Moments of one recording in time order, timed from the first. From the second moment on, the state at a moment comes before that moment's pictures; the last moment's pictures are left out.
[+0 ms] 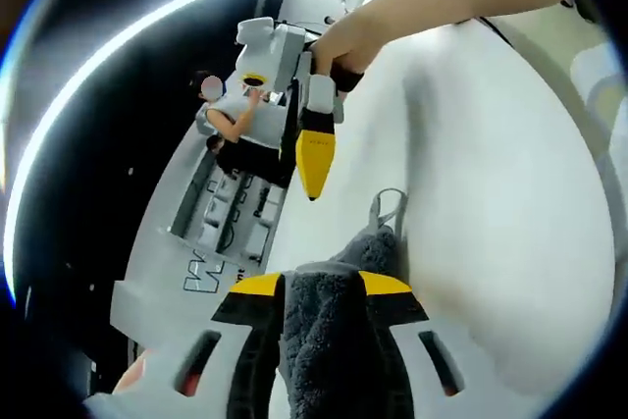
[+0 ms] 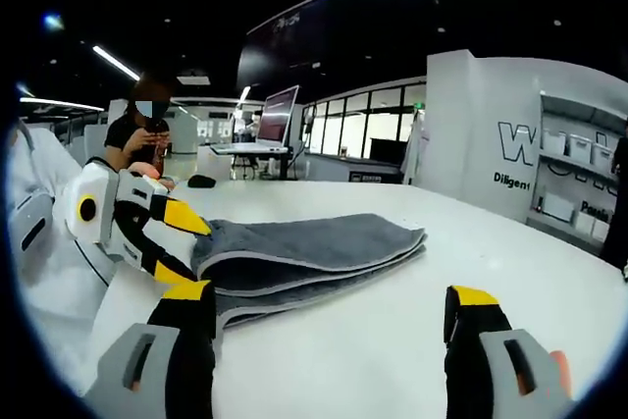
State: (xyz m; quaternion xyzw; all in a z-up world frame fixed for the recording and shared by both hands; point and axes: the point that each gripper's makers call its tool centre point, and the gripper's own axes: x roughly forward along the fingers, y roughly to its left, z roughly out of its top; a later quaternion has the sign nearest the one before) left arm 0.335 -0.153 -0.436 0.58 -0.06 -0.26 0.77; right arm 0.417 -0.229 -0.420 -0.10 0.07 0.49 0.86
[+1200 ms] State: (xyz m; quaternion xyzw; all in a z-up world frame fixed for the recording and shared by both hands) left arm 0.345 -0.119 -0.403 0.49 -0.03 -0.27 0.83; right arm 0.414 -0.227 -0.427 -0.11 0.08 0.49 0.86
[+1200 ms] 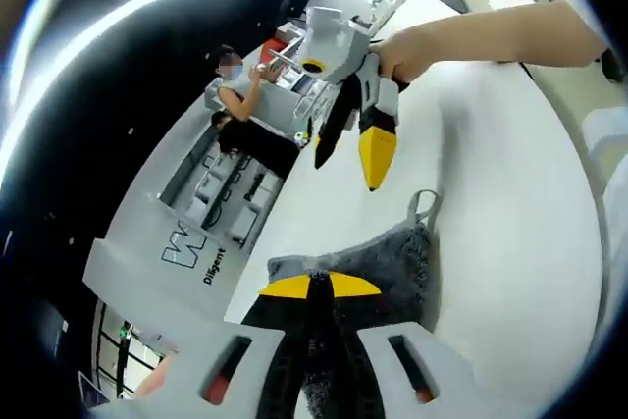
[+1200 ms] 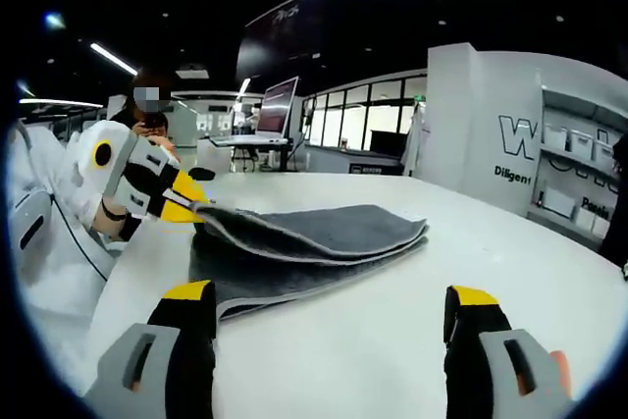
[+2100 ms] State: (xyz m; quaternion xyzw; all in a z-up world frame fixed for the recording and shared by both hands) left arm 0.380 -0.014 -0.355 0.44 -0.03 -0.12 0.89; right arm 0.425 -0.234 -0.432 -0.12 0.10 0.49 0.86
